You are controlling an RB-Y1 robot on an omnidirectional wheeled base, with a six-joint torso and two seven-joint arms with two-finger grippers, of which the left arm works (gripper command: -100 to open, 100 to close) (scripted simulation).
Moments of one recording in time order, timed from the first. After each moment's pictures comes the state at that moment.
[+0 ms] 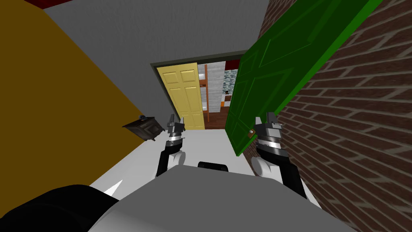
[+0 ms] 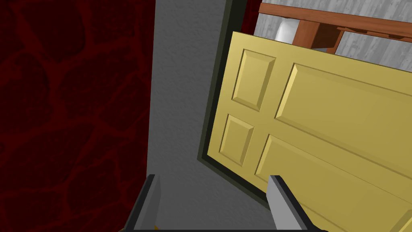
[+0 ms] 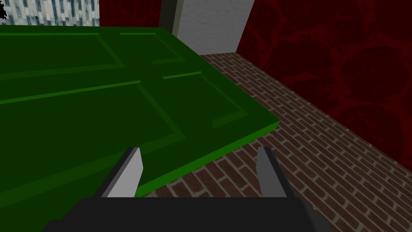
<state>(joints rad) 0.52 0.00 -0.05 -2.37 0.12 -0.39 0.09</state>
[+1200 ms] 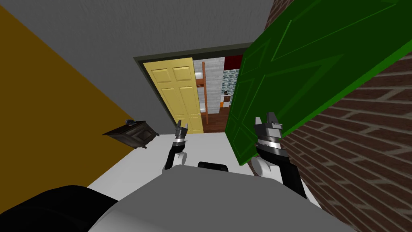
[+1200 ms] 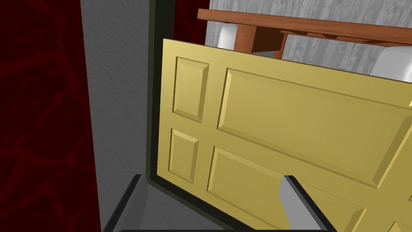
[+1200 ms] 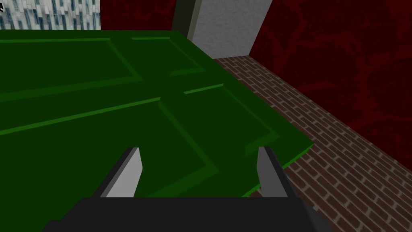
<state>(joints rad) 0.46 0.07 -0.02 -2.09 0.11 -0.47 0.09</state>
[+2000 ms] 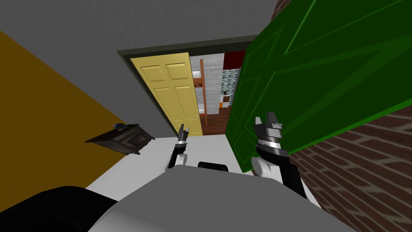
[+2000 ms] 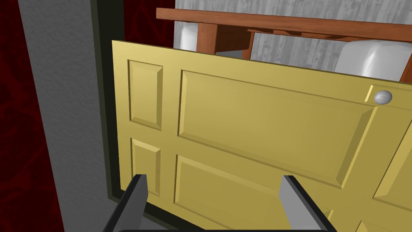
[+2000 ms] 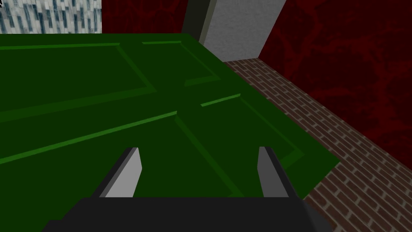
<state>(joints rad) 0.42 0.10 0.00 -1.89 0.10 -0.53 0.10</state>
